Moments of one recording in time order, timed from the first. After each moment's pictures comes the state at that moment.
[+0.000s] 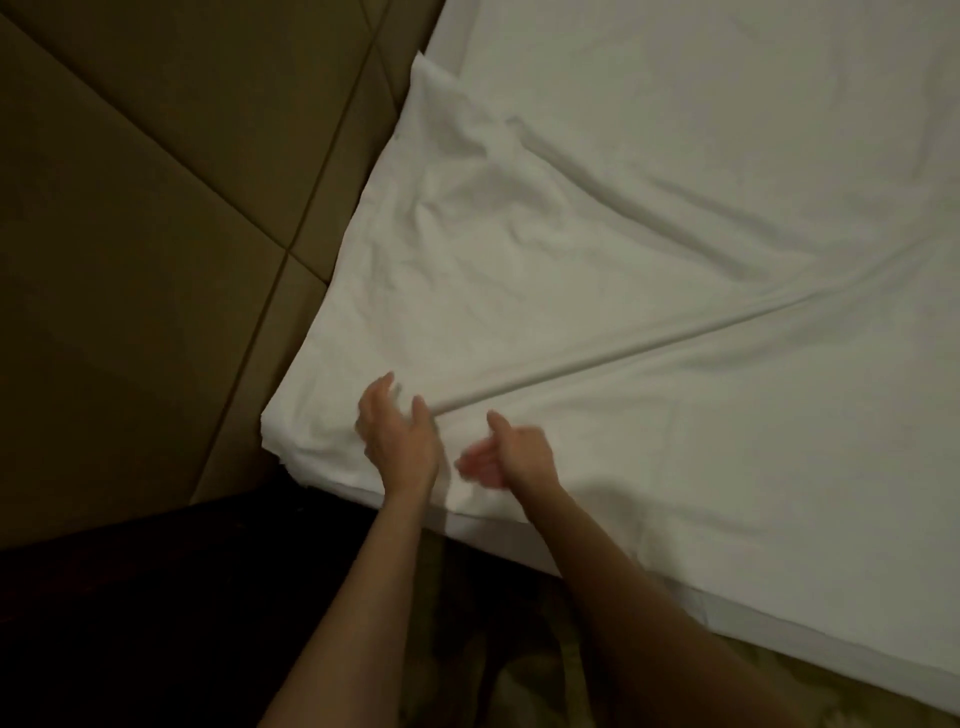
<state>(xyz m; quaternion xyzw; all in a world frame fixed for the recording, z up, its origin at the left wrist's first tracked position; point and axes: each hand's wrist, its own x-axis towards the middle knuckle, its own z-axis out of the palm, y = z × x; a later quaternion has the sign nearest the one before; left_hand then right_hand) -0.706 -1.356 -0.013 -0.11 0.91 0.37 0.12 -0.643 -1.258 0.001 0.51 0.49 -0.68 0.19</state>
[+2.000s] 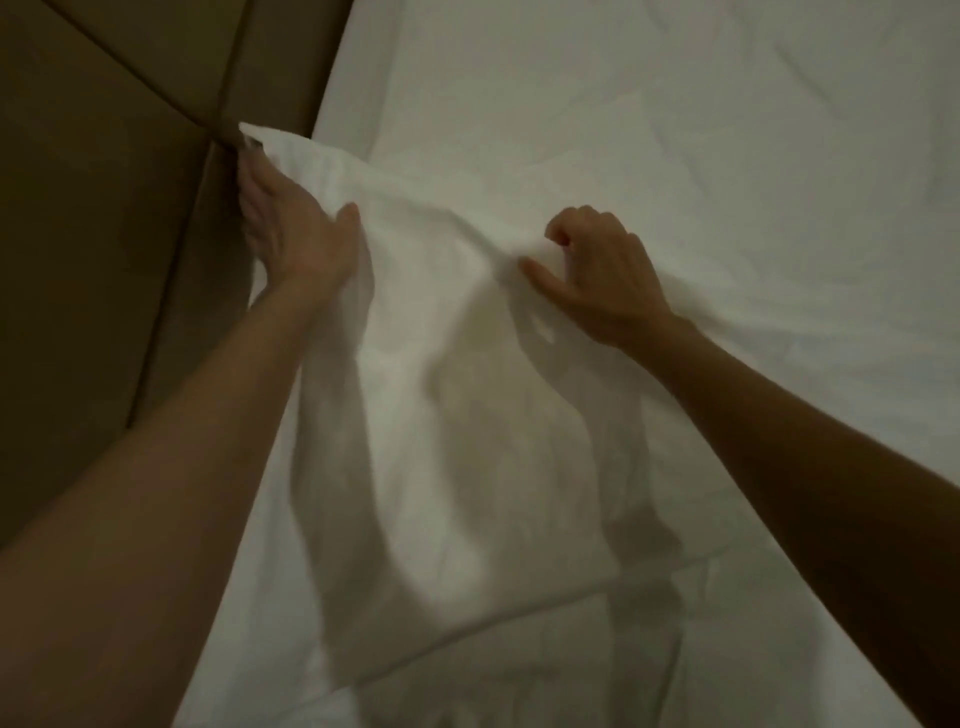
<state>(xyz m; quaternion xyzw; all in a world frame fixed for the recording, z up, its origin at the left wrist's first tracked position) -1.060 -1.130 -0.044 -0.02 0.96 0.23 0.13 -0.902 -0.930 -0.079 0.14 0.96 -0.26 0.00</state>
